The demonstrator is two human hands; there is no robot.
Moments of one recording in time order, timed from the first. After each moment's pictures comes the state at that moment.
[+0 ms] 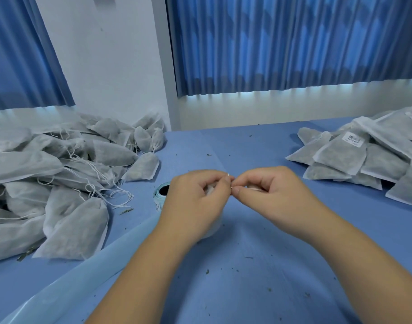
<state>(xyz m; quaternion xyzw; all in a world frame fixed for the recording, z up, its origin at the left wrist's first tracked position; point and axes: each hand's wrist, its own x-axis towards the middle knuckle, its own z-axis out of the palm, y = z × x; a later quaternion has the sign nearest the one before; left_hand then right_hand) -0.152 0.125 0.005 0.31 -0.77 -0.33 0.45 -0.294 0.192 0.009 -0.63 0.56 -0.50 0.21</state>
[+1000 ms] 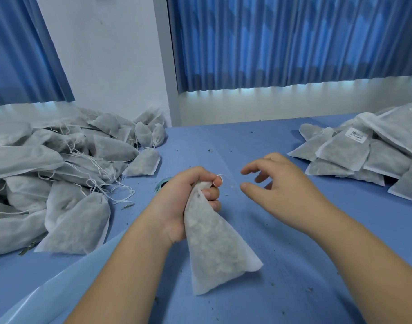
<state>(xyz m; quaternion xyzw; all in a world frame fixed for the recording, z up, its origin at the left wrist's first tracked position) -0.134 0.101 0.008 0.28 -0.49 -0.80 0.22 -0.303 0.184 0.001 -0.61 0.69 -0.39 0.05</state>
